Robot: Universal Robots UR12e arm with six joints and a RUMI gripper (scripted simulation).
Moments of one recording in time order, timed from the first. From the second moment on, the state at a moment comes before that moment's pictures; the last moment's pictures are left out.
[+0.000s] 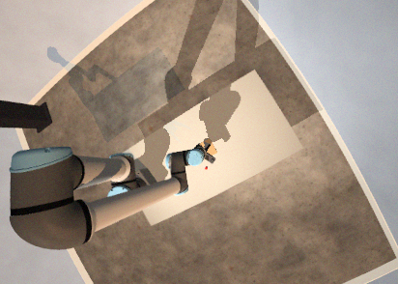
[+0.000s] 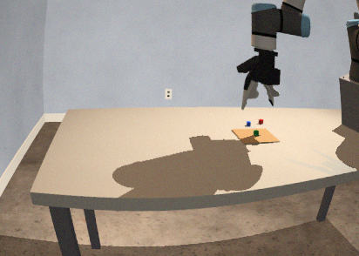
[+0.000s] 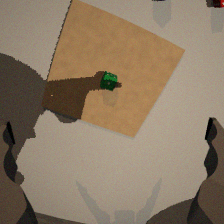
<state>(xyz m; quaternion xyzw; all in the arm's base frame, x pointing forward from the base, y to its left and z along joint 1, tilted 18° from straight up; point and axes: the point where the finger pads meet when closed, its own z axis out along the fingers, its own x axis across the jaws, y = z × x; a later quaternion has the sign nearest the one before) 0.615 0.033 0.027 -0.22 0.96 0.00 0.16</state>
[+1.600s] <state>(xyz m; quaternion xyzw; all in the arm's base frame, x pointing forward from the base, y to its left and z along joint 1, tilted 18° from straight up) 0.614 0.035 0.023 -0.03 0.99 0.03 0.15</state>
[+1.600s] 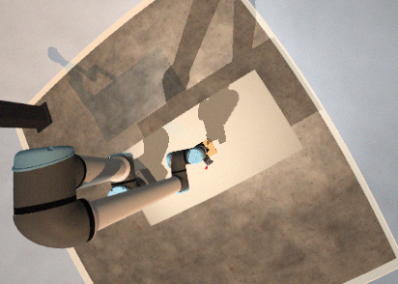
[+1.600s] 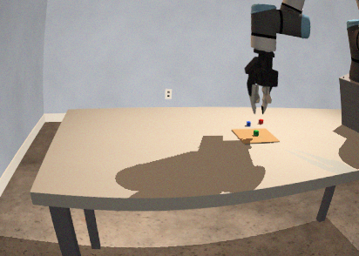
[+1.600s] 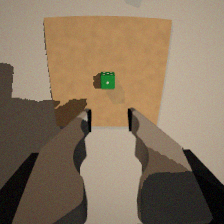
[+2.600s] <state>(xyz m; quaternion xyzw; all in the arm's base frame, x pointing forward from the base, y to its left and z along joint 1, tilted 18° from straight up) 0.615 0.036 0.019 -0.02 0.99 0.03 0.15</state>
